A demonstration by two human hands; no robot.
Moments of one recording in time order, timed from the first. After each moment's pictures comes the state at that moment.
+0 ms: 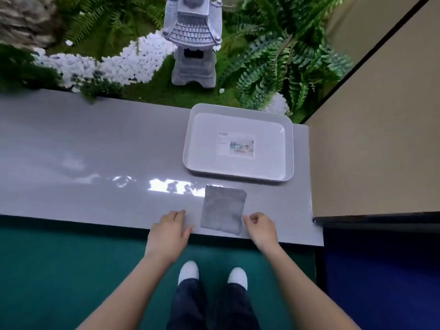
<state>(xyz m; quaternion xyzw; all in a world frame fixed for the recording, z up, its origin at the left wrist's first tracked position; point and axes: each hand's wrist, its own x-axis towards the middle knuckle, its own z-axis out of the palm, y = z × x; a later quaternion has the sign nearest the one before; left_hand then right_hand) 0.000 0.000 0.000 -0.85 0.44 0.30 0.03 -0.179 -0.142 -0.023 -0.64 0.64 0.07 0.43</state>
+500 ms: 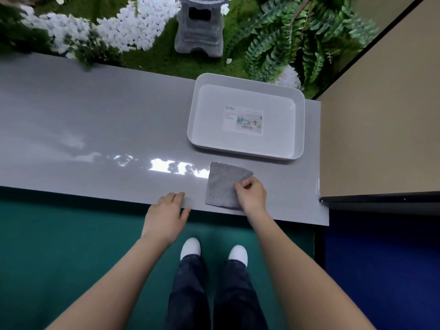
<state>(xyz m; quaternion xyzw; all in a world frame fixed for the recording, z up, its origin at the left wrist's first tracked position) 0.005 0.019 -0.013 -0.85 0.43 0.30 0.02 -0.130 -0.137 -0.037 -0.57 0.67 -0.07 0.47</state>
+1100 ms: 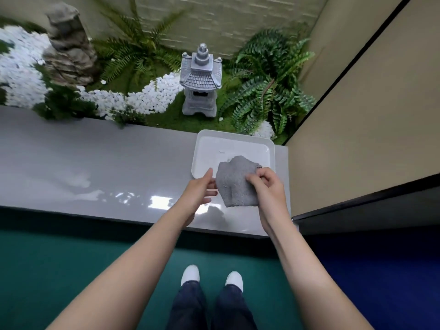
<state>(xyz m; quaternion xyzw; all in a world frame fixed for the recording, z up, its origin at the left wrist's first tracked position) -0.008 -0.057 0.181 -0.68 0.10 0.55 -0.47 -0.145 -0.128 0.217 -0.50 0.49 -0.30 0.65</state>
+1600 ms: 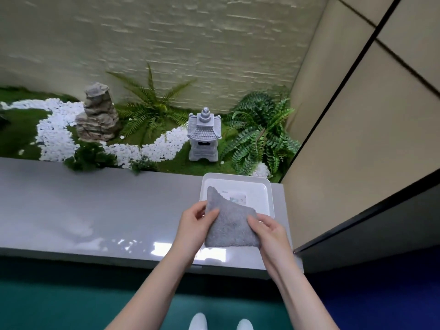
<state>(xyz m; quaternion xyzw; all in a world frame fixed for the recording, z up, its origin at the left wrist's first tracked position) -0.020 -0.003 0.289 -0.65 0.20 0.43 -0.60 -0.168 -0.080 0.278 -0.42 0.47 -0.30 0.72</state>
